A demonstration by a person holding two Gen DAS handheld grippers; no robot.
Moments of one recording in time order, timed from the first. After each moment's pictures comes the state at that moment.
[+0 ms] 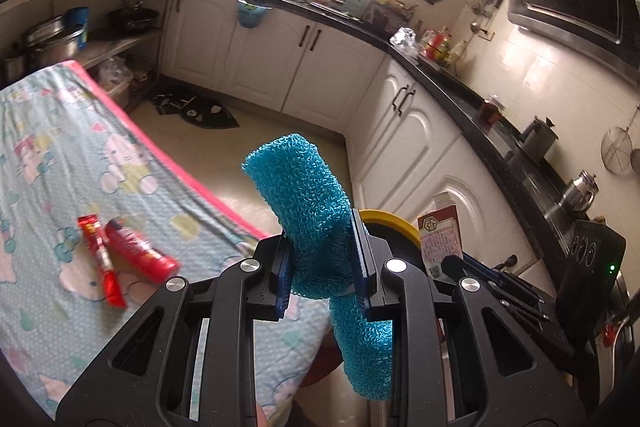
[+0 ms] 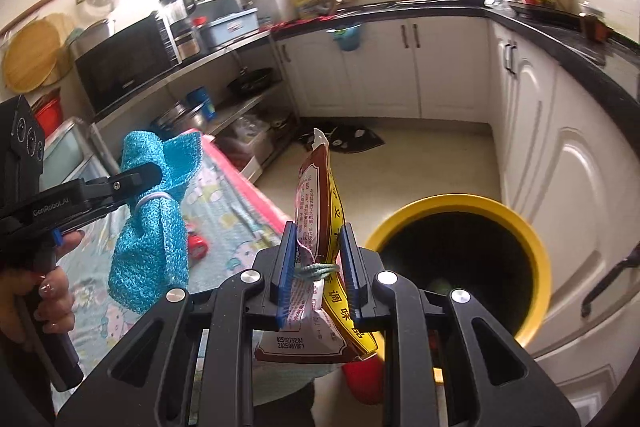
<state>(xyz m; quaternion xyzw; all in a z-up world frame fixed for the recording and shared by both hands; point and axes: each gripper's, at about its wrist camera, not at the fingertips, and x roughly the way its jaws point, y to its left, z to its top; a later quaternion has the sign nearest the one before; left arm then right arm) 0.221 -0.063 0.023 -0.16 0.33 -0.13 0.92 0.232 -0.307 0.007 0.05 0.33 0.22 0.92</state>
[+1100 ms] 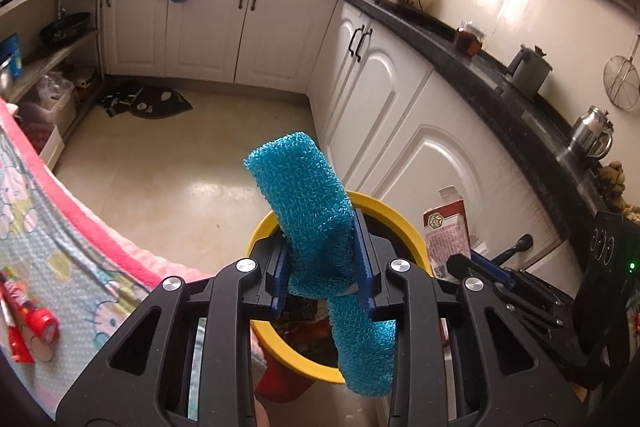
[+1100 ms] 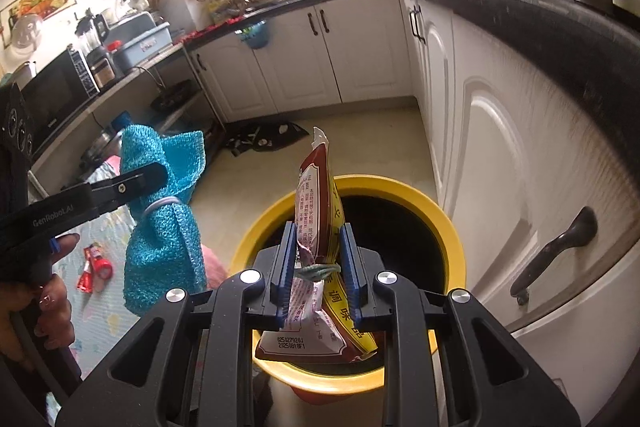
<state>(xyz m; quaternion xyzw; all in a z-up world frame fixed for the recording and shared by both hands) 0.309 -0.195 -0.023 -0.08 0.38 -0.19 0.90 0.270 -0.411 -0.042 0.10 0.36 0.09 0.92</state>
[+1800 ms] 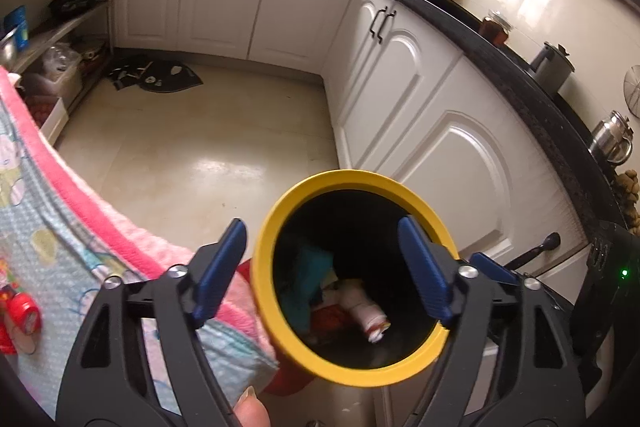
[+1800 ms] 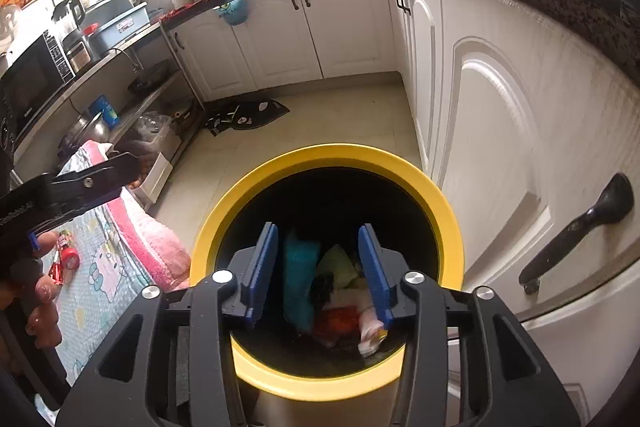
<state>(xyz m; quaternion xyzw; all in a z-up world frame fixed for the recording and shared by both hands) 0.318 -0.180 -0.051 -0.10 0.41 -0.16 0.89 0.287 -0.406 -0.075 0.09 0.40 0.07 0.91</state>
